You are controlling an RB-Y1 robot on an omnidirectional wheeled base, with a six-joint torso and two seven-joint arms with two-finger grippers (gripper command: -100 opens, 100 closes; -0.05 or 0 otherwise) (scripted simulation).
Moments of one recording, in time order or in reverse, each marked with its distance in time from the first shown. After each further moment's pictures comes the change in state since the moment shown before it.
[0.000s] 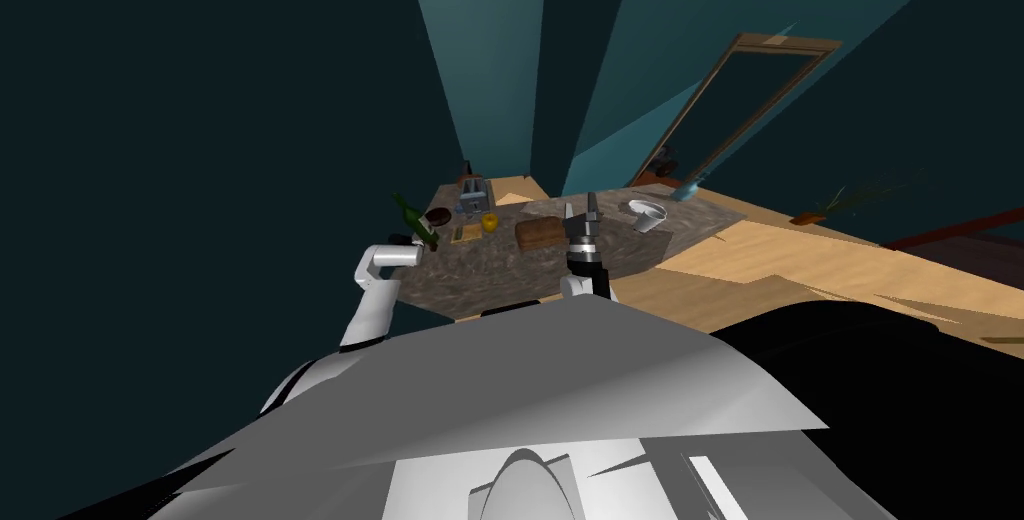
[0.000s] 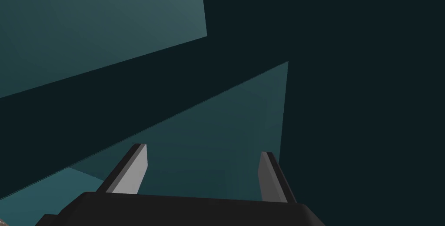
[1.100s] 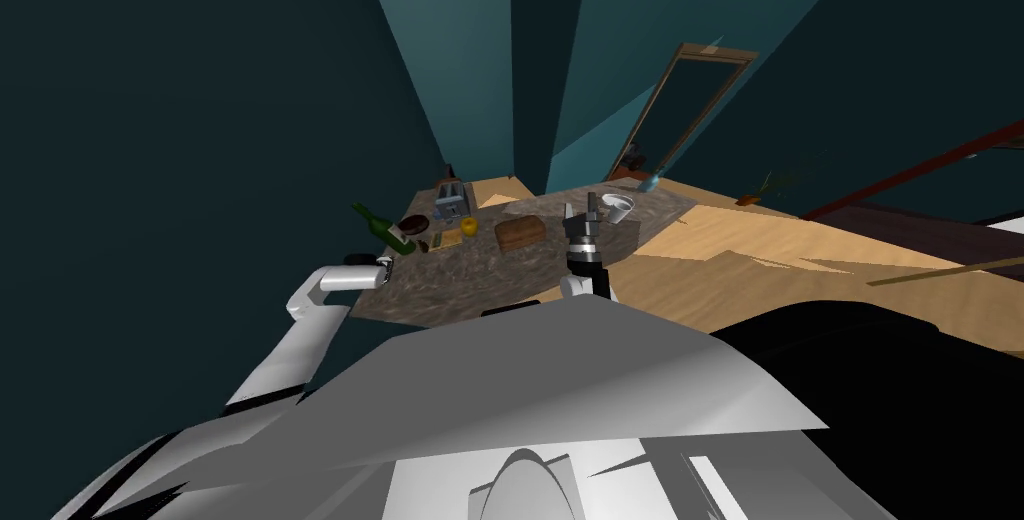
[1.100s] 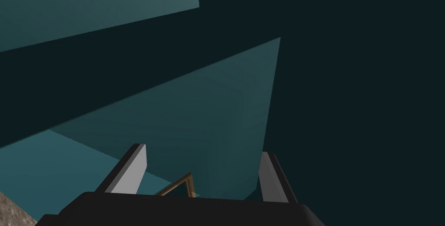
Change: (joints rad) left arm 0.175 0.317 -0.008 0.069 0.238 -0.166 0.145; right arm 0.000 0.000 0.000 0.000 0.000 0.000 0.000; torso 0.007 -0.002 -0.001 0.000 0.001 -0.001
